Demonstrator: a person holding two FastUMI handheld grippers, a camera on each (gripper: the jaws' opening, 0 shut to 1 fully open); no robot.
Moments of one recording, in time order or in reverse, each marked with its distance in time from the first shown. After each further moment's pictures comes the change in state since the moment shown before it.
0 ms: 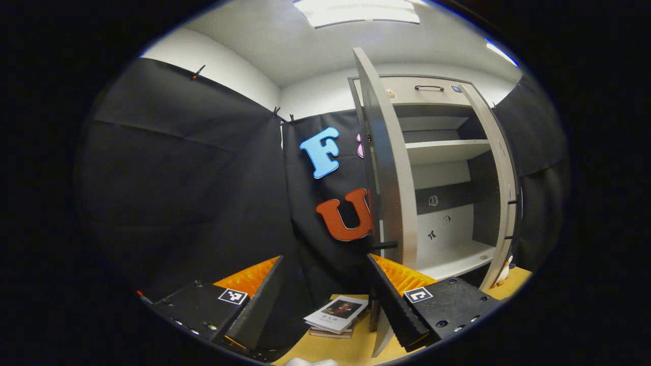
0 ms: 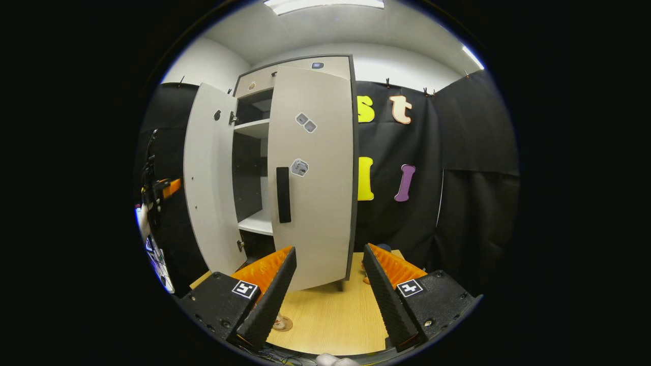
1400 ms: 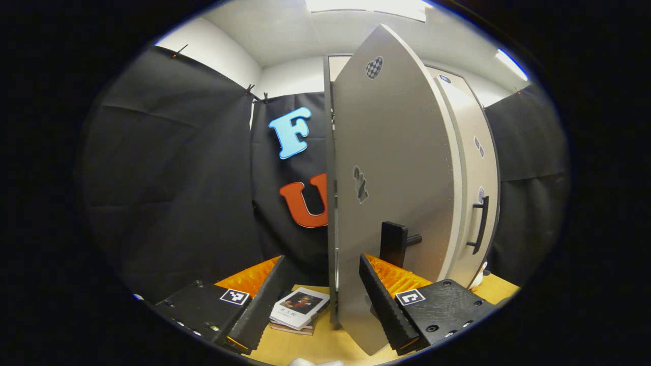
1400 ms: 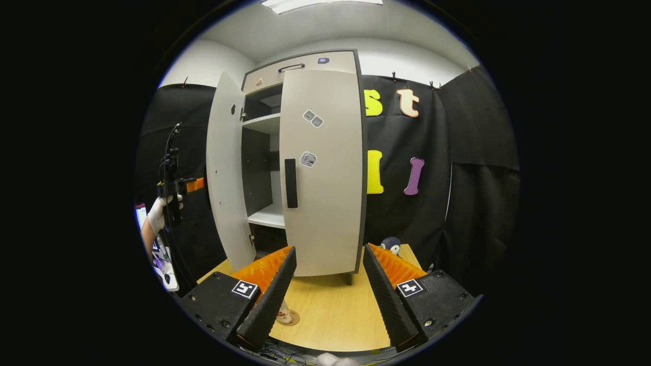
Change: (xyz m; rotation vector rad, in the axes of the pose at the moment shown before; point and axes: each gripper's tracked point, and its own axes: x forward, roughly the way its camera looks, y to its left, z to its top) left arm 0.027 -0.104 -0.015 -0.093 0.098 -0.202; right arm -0.007 0.005 -0.009 0.012 0.017 0.074
